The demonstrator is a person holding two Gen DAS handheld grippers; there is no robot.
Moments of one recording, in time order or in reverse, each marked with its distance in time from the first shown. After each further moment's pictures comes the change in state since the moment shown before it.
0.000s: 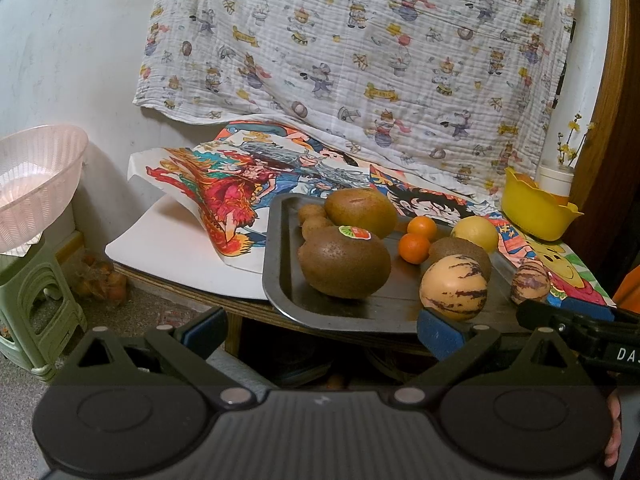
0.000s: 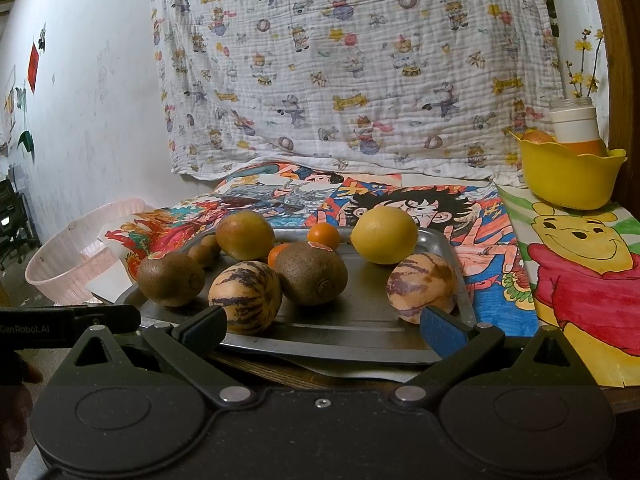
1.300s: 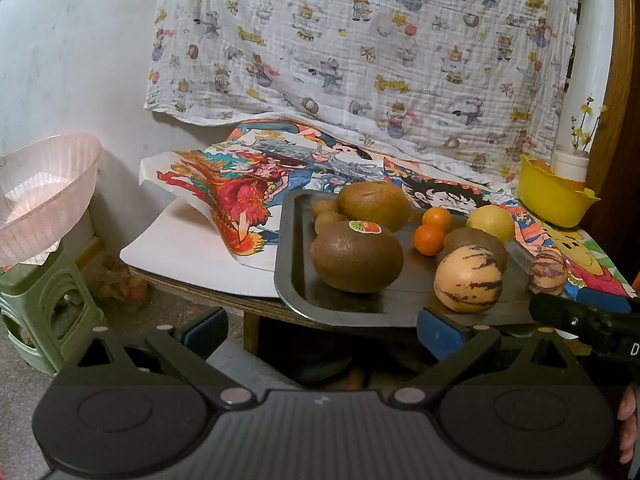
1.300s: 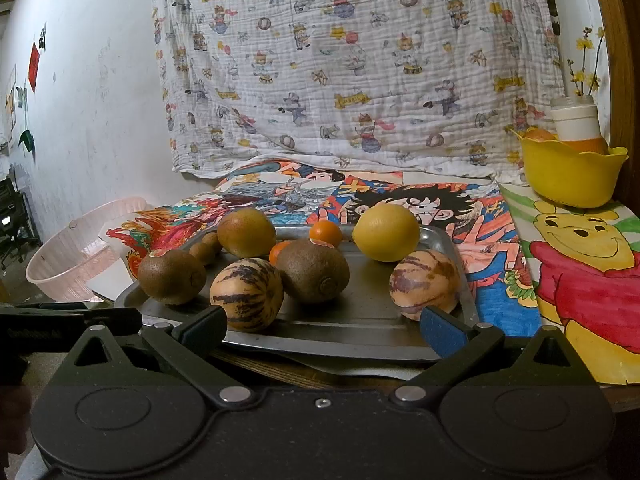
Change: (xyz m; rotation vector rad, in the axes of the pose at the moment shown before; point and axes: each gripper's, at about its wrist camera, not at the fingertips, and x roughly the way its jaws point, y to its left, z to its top) left arm 0.001 -0.006 0.003 0.029 0.022 0.075; right arm 0.002 0.001 -0.002 -0.001 0.003 0.000
